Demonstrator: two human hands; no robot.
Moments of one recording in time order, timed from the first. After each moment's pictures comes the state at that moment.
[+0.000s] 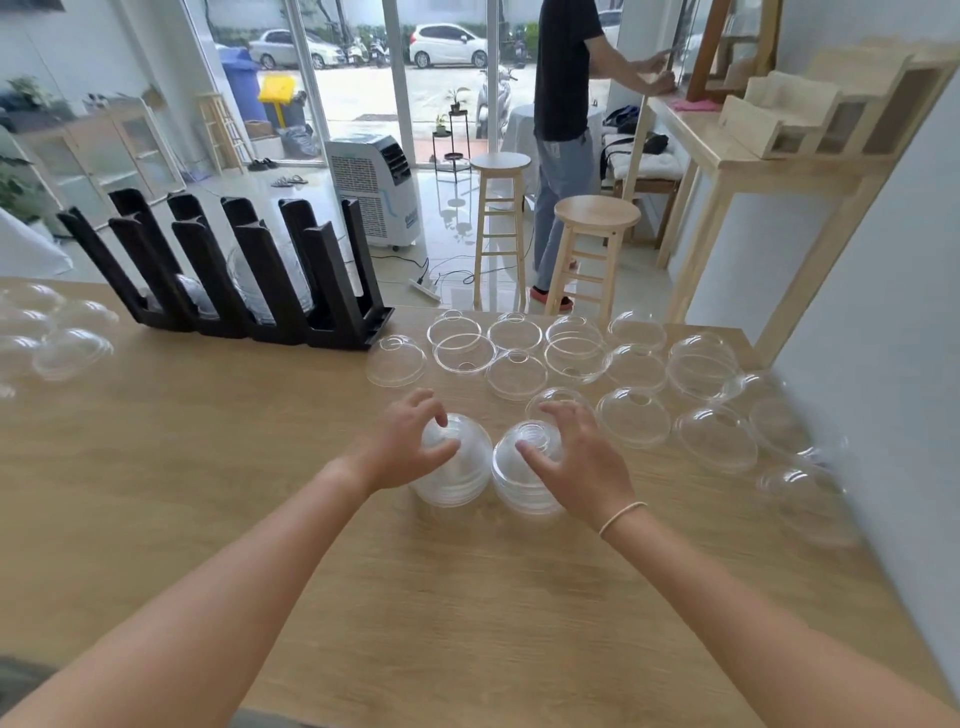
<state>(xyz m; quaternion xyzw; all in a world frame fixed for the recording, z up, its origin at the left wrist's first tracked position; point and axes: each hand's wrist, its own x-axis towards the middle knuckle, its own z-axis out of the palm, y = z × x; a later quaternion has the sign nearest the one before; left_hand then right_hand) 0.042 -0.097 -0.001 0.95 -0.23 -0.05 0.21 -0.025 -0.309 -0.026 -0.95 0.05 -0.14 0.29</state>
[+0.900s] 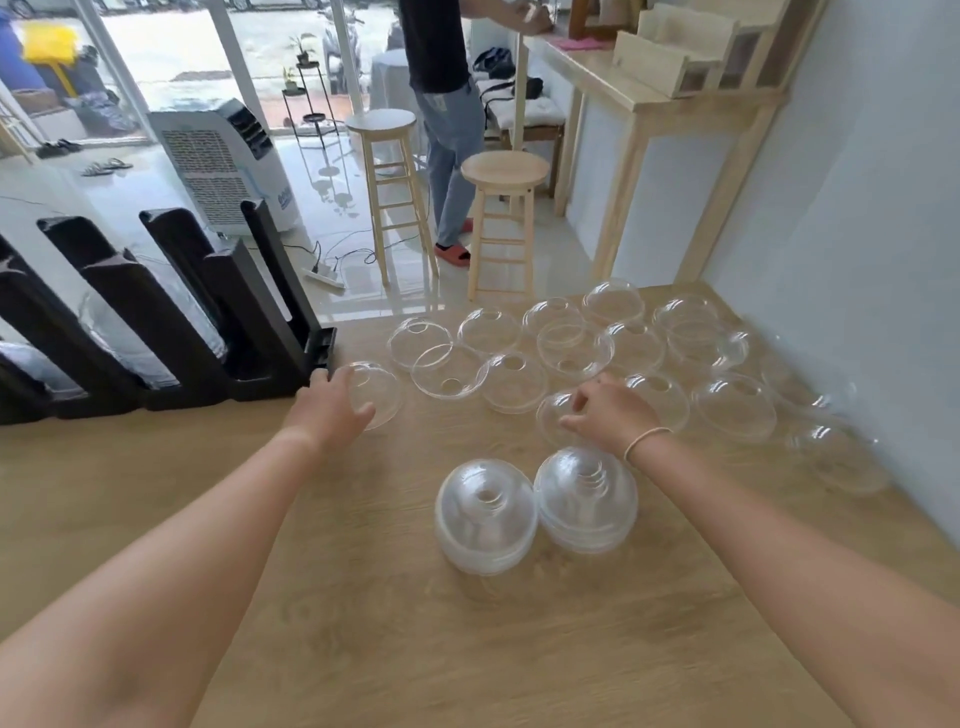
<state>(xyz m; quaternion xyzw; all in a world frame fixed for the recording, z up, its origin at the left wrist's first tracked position) 0.232 -0.050 -0.034 0.97 -0.14 -0.10 0.14 0.075 -0.323 -0.024 -0.94 0.25 0.04 0.22</state>
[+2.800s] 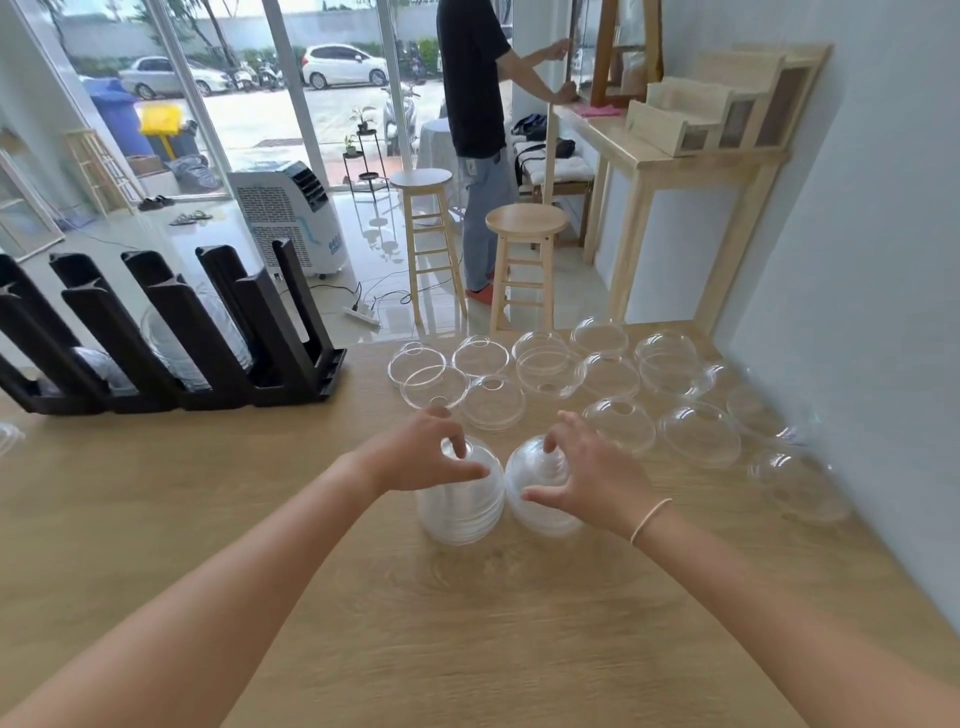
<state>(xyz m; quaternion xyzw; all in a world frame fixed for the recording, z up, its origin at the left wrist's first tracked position) 0.092 -0.125 0.033 0.91 -0.33 -0.18 0.15 -0.014 -0.313 -0.007 -0.98 0.08 -0.02 0.19</state>
